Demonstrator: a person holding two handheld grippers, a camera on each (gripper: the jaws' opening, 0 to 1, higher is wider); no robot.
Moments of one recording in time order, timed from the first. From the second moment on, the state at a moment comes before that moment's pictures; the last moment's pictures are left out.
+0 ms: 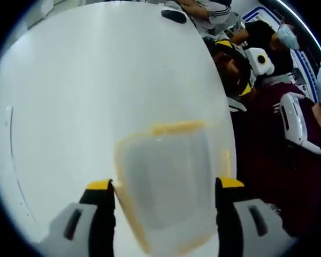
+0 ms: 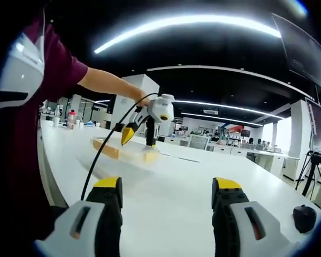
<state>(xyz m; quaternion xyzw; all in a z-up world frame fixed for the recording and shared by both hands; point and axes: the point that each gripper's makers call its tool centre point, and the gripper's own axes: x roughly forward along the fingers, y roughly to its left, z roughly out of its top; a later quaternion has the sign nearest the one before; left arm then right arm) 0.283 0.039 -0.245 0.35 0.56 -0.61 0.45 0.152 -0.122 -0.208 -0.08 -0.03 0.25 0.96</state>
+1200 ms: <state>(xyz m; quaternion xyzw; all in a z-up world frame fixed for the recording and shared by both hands) 0.279 0.034 -0.242 0.38 0.52 -0.62 0.44 0.146 -0.121 -0.215 -0.10 -0.01 0.24 0.96</state>
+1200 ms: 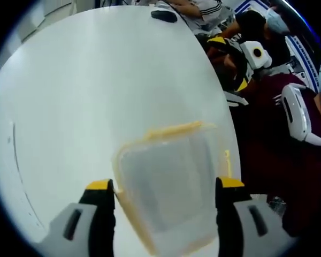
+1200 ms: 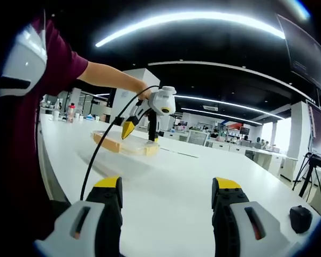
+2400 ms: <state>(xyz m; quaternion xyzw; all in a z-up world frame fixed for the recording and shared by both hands) 0.278 0.041 -0.246 0.33 0.58 -0.60 0.46 0.137 -0.129 -0.235 -0.10 0.01 0.23 0.97</state>
